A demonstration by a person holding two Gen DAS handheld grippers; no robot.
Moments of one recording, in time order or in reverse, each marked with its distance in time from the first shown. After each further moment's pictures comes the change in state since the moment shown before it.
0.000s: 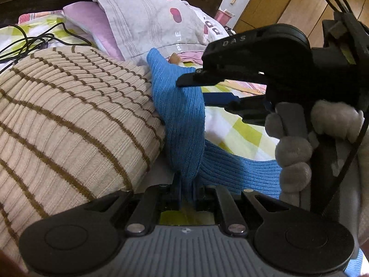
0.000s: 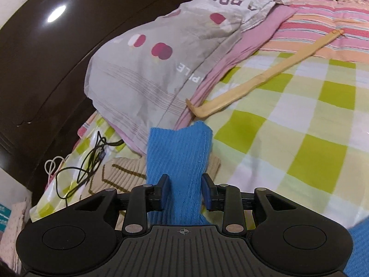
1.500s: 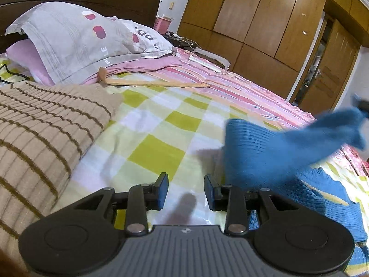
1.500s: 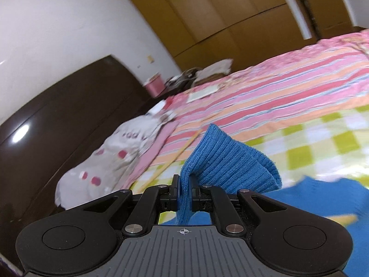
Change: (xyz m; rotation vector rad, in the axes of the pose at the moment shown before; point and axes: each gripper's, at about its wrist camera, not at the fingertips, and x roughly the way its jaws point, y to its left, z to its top) left arm -0.002 -0.056 -0.028 0.267 -0.055 -0.160; right arm -0.316 -0.099 -0.096 0.271 -0.582 -0.319
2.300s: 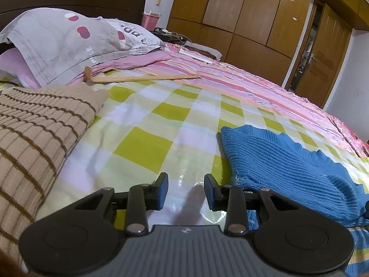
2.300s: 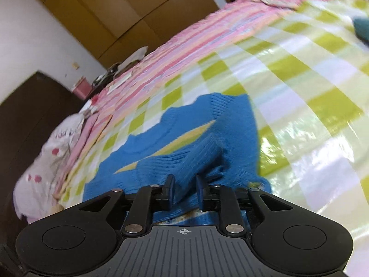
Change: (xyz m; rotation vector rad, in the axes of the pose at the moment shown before) left arm 0.007 -0.015 -0.009 0.080 0.029 -0.003; right arm -0.062 -0.137 -0.097 0.326 0.053 -0.228
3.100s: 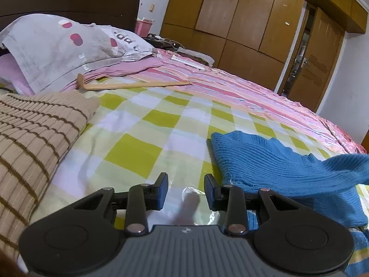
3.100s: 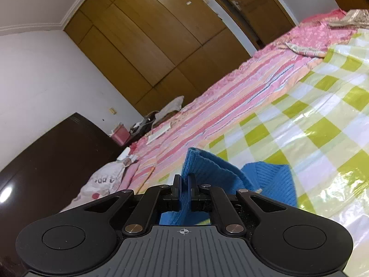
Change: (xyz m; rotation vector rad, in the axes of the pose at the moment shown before) left arm -0.004 -0.007 0.000 0.014 -0.032 -0.034; right arm -0.033 0.030 0.025 -0.077 -0.228 0.141
